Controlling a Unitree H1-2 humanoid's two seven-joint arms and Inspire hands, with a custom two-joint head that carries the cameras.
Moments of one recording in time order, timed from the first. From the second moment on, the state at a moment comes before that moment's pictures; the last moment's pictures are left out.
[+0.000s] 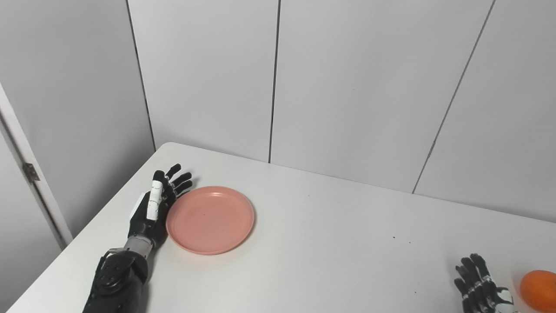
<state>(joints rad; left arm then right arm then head) -0.32 0.30 0.29 0.41 -0.38 -0.07 -0.21 0.00 -0.10 -0.09 -0.01 0.29 -0.10 0.19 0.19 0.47</state>
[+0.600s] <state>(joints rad) -0.30 0.25 0.25 0.31 -0.37 0.02 -0.21 0.00 -0.10 -0.09 -0.01 0.29 -0.10 0.18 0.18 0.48</state>
